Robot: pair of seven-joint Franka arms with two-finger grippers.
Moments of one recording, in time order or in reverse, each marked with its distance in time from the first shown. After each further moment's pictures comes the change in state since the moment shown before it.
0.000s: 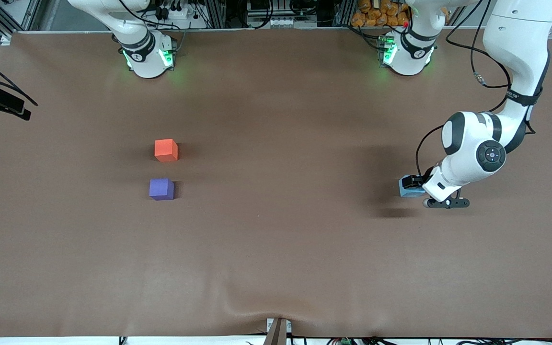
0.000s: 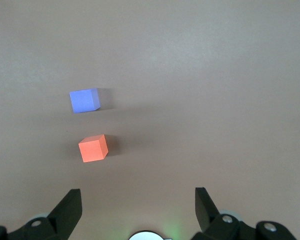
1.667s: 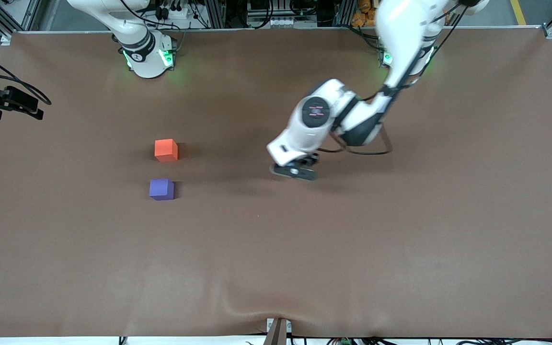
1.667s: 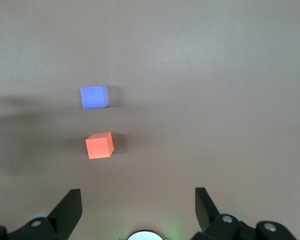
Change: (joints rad) left arm -0.661 0.239 -0.090 0.507 0.000 -0.143 -0.567; right arm 0.048 0.004 0.023 0.002 -0.006 -0.002 0.002
